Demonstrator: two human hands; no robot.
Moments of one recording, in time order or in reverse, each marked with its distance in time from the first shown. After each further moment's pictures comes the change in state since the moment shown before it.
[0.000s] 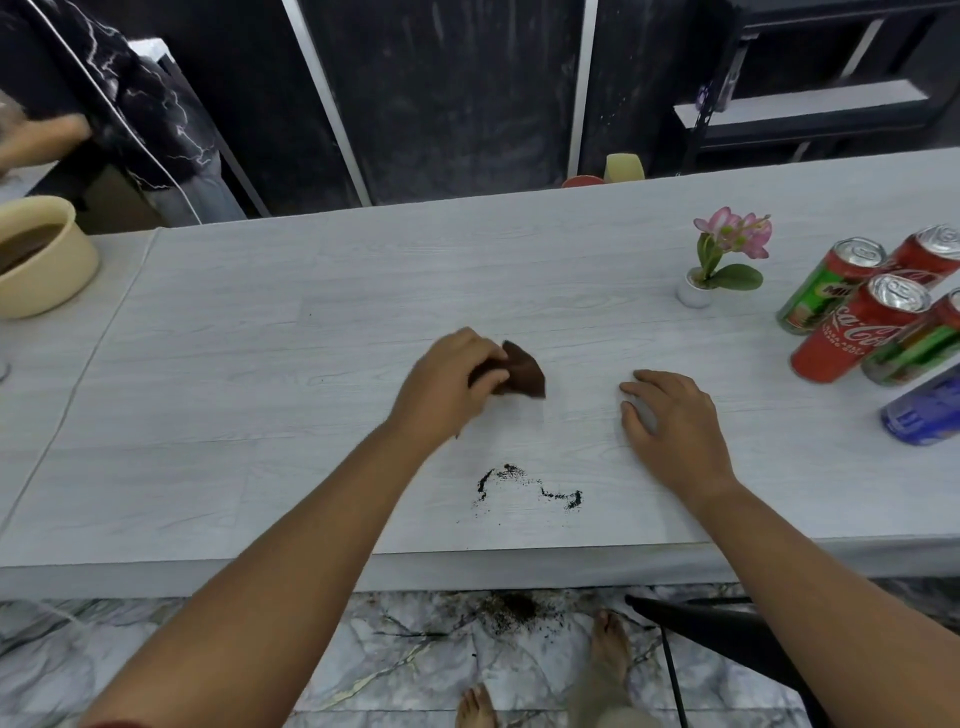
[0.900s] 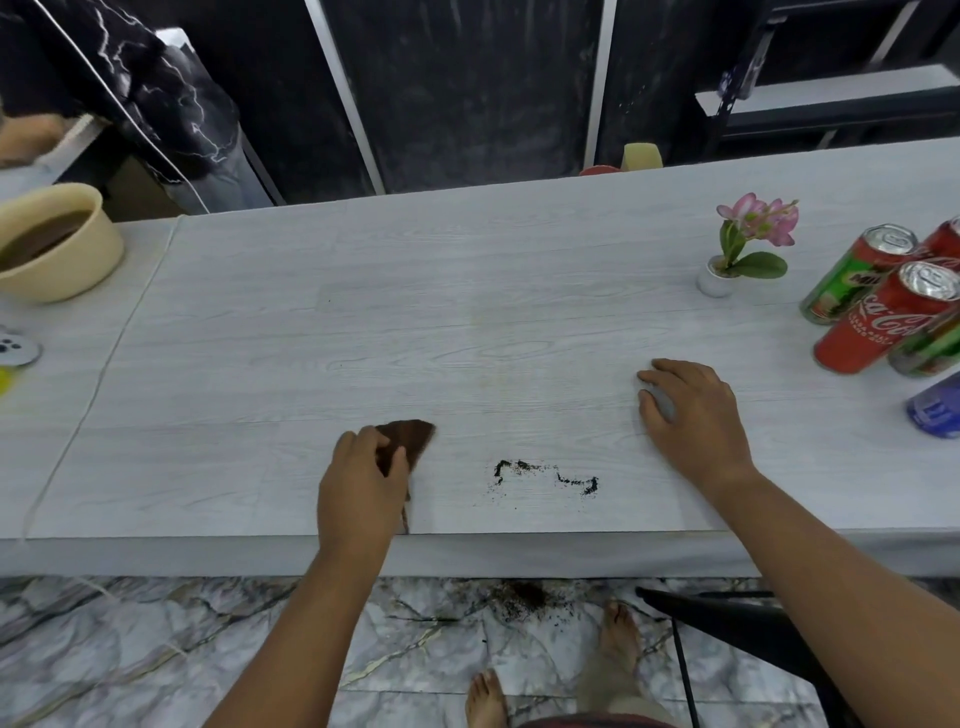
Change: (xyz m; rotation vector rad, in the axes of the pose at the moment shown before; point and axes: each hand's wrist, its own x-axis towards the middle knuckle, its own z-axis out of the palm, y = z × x) left_hand -0.155 -0.024 -0.017 0.149 0.290 -0.619; right_hand 0.000 0.007 0.006 -0.005 0.012 -0.038
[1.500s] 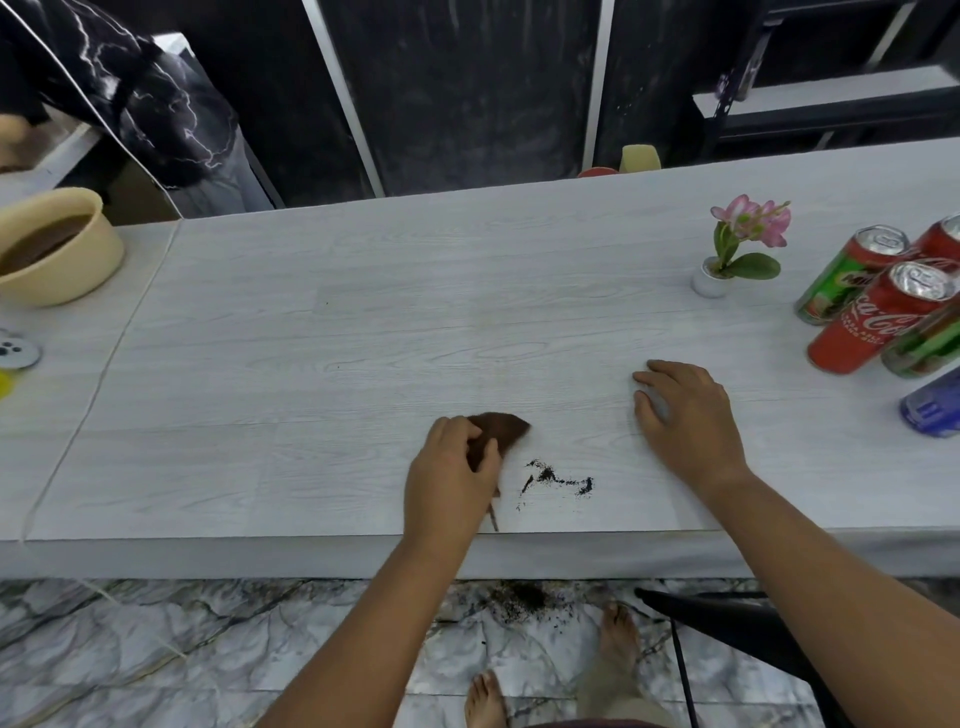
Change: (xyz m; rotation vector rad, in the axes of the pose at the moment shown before) left_hand -0.022 0.068 0.052 -0.157 -0.095 0.199; right_hand -0.002 -0.006 -0.006 0.013 0.009 0.016
